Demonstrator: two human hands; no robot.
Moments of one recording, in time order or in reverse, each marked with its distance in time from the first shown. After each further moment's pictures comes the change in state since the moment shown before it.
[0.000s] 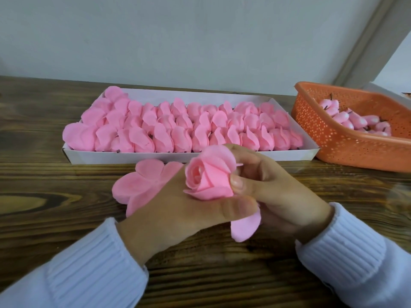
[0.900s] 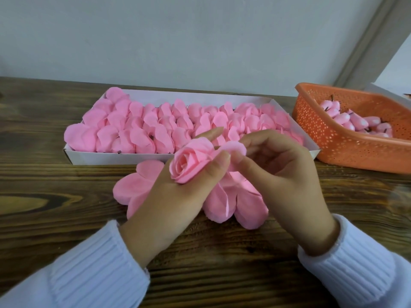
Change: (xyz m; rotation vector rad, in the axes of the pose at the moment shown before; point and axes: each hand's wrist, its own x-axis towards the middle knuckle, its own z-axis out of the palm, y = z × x) left_hand 0.003 0.007 0.010 0.219 0.373 0.075; right_hand -0.003 0.002 -0.001 -0.616 0.468 -0.453
